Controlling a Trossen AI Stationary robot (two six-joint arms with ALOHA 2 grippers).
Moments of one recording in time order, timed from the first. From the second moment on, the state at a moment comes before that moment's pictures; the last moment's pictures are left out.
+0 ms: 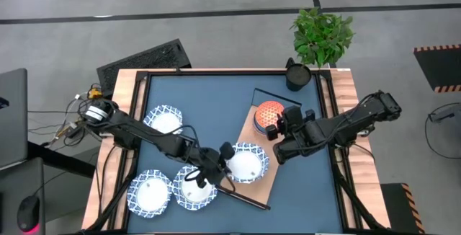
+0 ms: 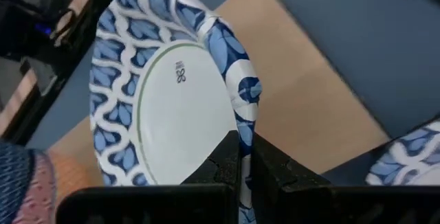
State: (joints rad) left arm -0.32 1.66 1.12 -0.14 -0.07 0.67; right arm 0.38 1.46 1.29 -1.33 1.00 1.52
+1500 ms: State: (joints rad) left arm -0.29 1.53 1.12 -0.02 -0.19 0.77; right arm 0.44 1.46 1.29 -1.27 0.93 1.47
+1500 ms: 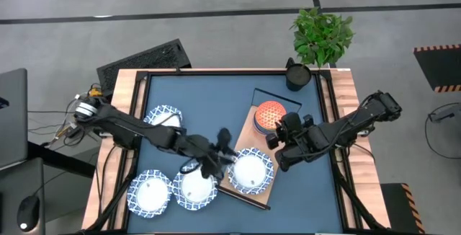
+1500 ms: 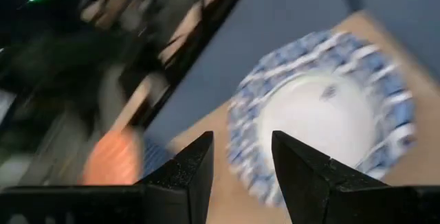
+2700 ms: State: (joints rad) left arm -0.24 1.16 0.64 -0.87 -0.41 -0.48; right arm 0.42 1.46 1.29 -1.27 0.94 1.45
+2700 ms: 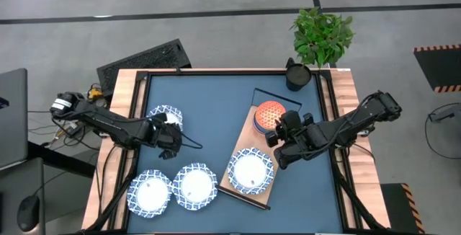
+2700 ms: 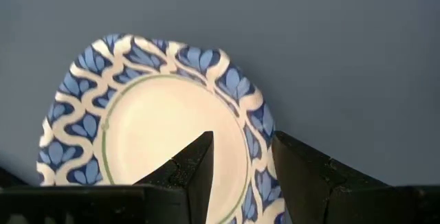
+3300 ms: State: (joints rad) left arm -0.24 1.16 0.53 -0.81 -0.32 -0.64; right arm 0.42 1.46 1.29 -1.27 0.94 1.46
